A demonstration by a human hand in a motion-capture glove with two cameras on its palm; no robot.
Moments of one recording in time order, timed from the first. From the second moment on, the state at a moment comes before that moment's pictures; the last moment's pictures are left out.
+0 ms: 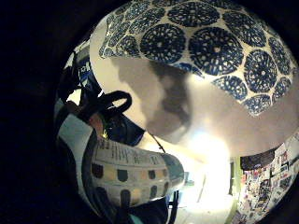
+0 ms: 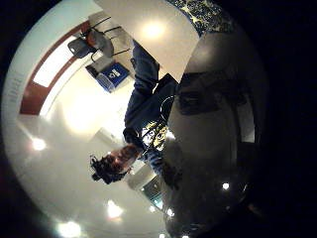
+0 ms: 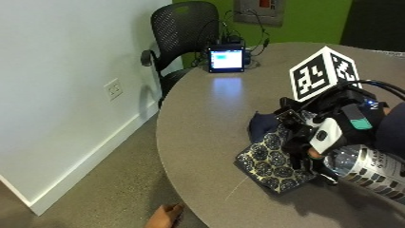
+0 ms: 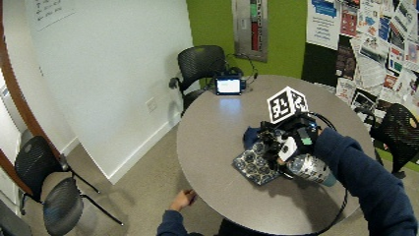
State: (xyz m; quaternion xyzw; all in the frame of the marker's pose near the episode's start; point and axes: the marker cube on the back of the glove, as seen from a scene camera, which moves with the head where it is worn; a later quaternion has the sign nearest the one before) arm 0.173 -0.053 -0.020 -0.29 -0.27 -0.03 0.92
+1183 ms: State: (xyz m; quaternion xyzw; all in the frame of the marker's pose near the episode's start) arm 0.053 -0.175 -0.054 0.34 -0.53 -0.13 0.77
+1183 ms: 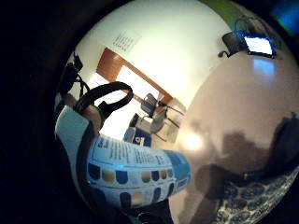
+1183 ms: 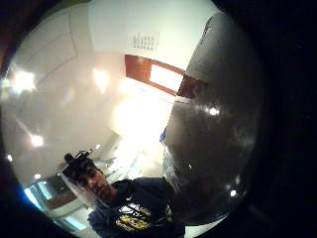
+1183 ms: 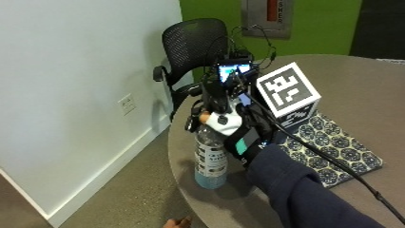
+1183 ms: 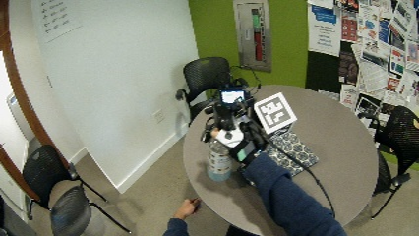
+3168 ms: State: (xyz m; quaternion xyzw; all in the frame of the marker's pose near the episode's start) arm 0.194 0.121 0.103 0.25 -0.17 0.21 0.93
